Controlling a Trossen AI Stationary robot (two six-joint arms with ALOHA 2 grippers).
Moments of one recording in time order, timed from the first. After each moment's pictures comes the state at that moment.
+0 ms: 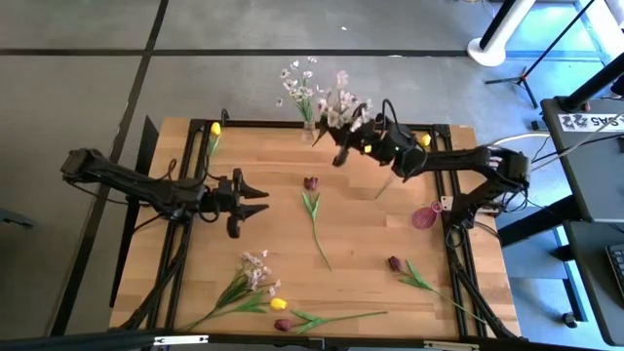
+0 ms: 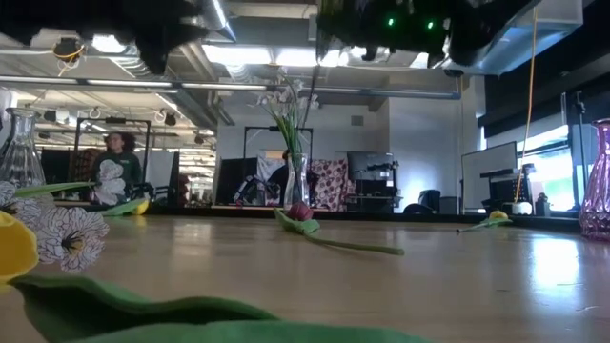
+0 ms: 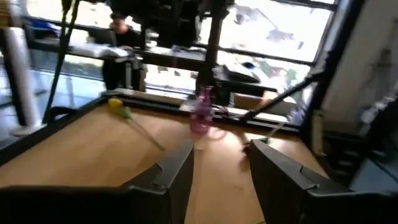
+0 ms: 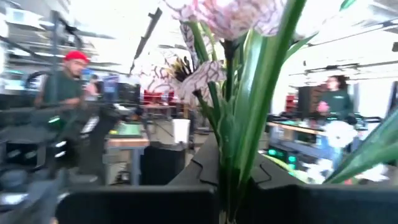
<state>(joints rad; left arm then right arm) -0.21 0.77 0.28 0.47 -0.33 -0.18 -0.33 1.55 0.90 1.00 0.00 -0.06</state>
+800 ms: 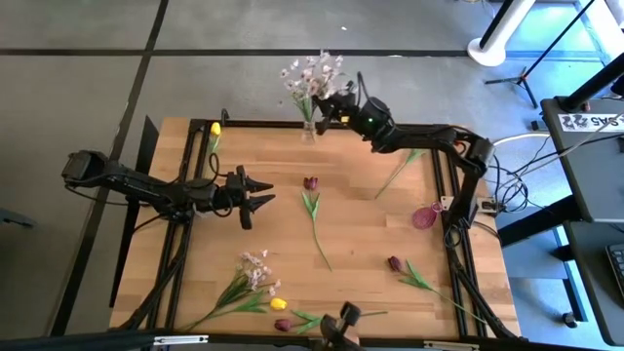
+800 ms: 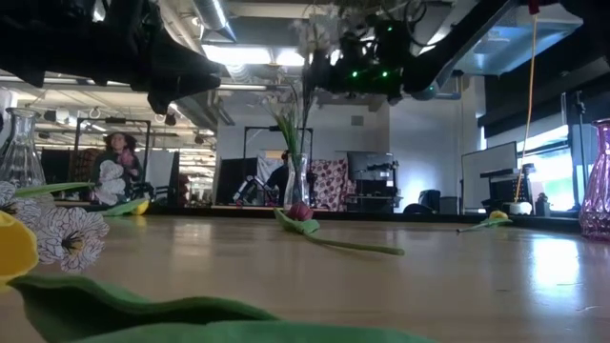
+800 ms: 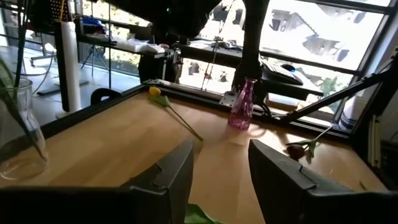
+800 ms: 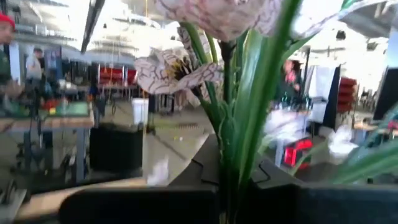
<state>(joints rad) -0.09 0.94 0.19 0.71 -0.35 -0.21 -0.53 1.86 1.15 0.98 -0.05 -0.07</state>
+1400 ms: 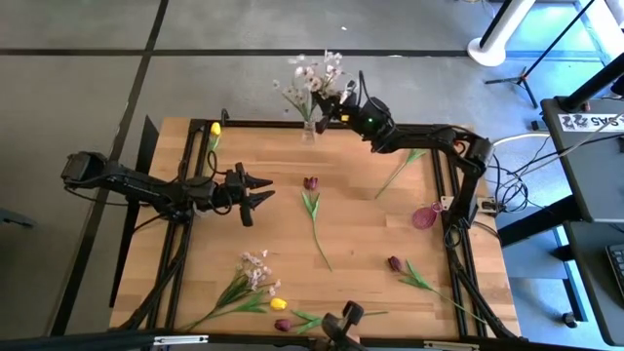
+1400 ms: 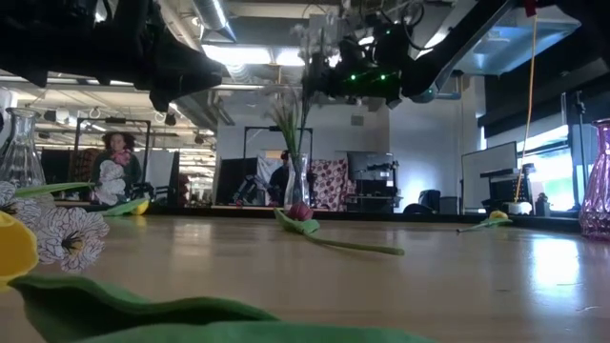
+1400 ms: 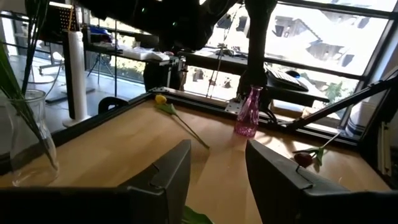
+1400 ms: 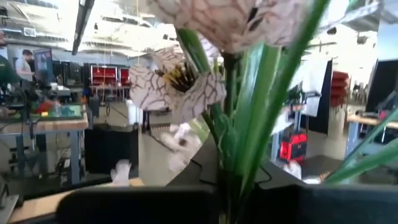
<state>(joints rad) -0.06 0.94 0.19 0.74 -0.36 -0.18 -0.54 1.86 1.15 1.00 -0.02 -0.05</state>
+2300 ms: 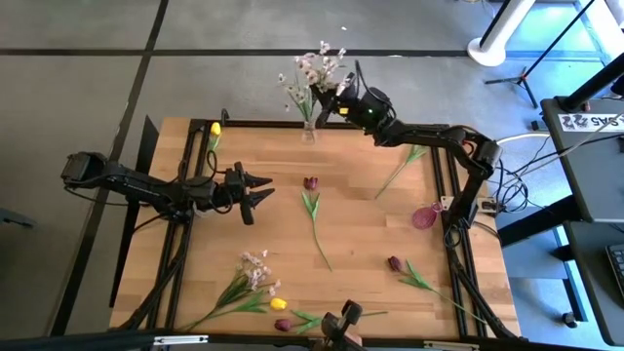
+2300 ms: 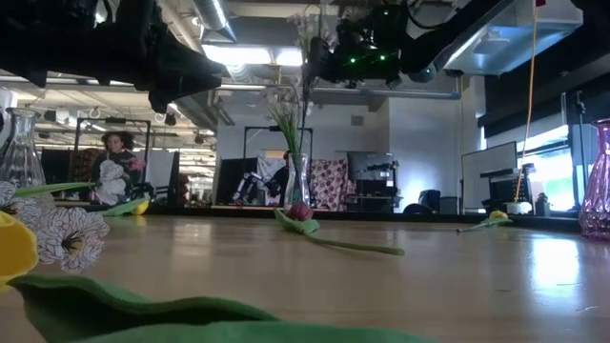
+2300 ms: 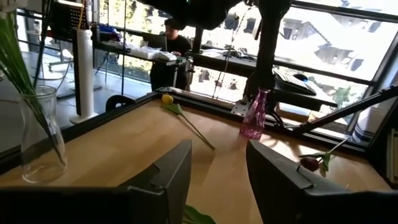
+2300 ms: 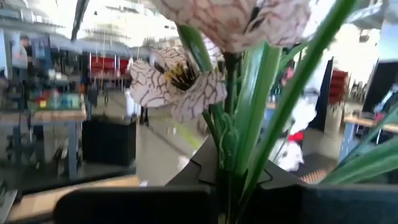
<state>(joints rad) -0.06 0.94 0.19 0.73 -0.39 -0.20 -0.54 1.80 1.25 0.76 -0.02 -0.08</state>
